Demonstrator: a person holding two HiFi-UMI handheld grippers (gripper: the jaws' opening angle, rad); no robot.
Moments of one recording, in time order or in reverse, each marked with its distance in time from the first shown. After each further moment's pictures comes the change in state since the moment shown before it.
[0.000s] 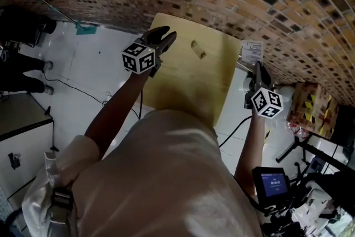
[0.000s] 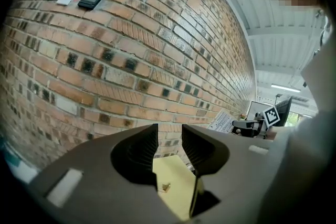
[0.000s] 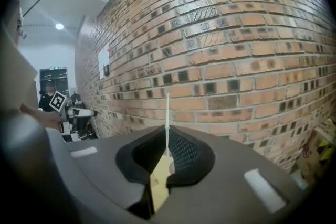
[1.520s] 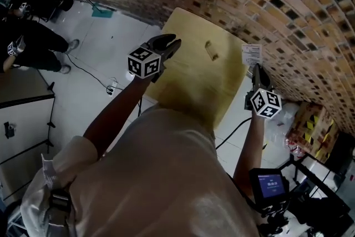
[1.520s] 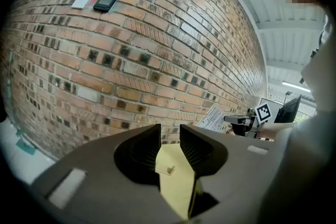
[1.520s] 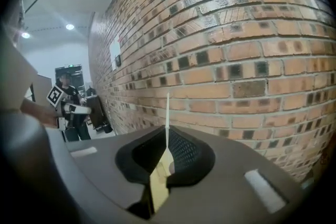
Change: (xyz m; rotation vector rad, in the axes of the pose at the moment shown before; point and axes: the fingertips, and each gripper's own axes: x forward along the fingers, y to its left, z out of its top) left arm -0.044 0.006 -0.040 -0.035 0.068 0.114; right arm 0.052 0.029 -0.033 -0.043 0.082 0.158
